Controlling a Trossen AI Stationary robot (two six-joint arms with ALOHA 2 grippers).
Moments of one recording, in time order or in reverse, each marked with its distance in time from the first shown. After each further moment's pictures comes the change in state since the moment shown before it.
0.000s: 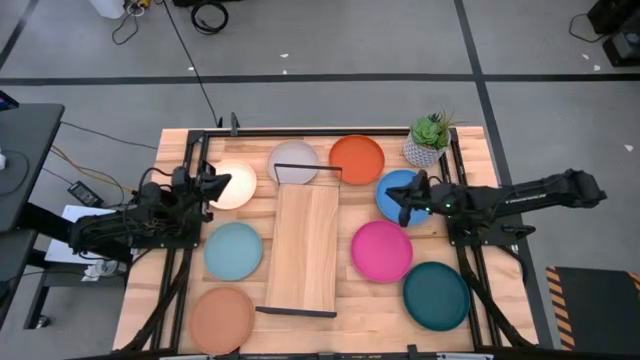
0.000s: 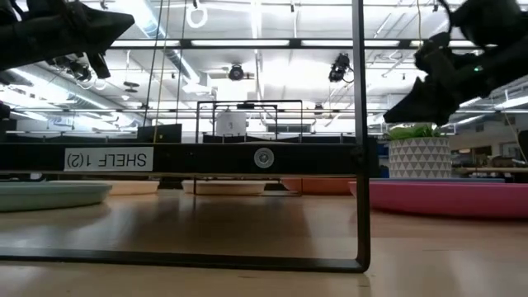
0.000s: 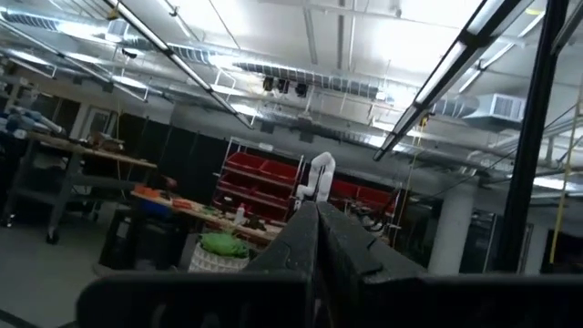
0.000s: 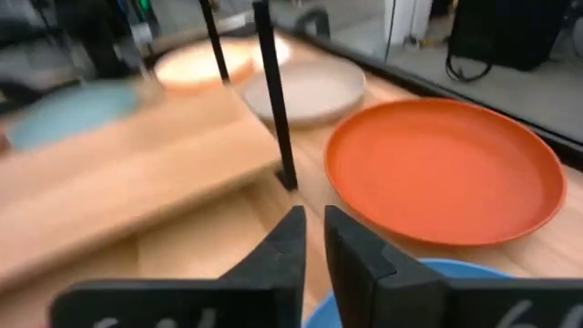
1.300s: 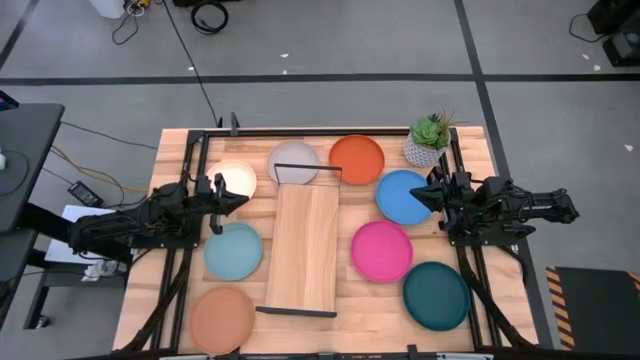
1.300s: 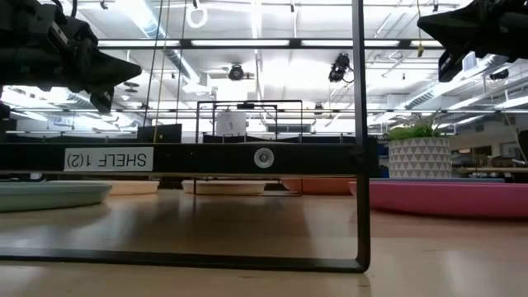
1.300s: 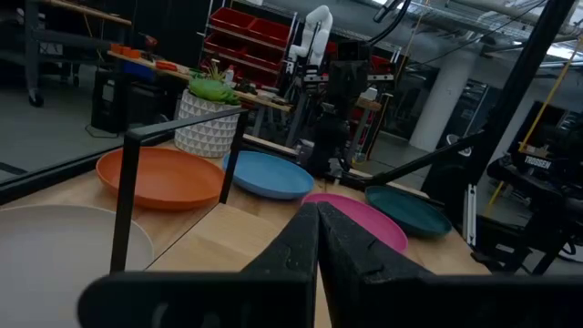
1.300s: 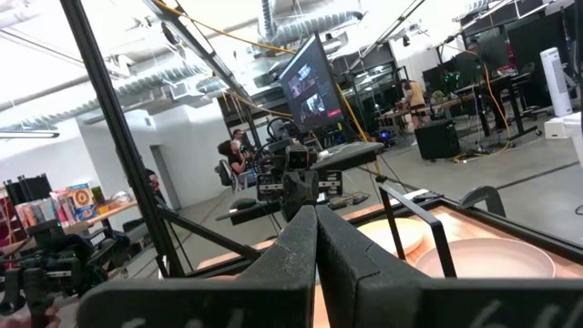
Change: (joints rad) left arm 0.000 0.000 0.000 -0.415 0.150 -0.027; right arm 0.059 -0.675 -0.106 0.114 -0.293 -0.024
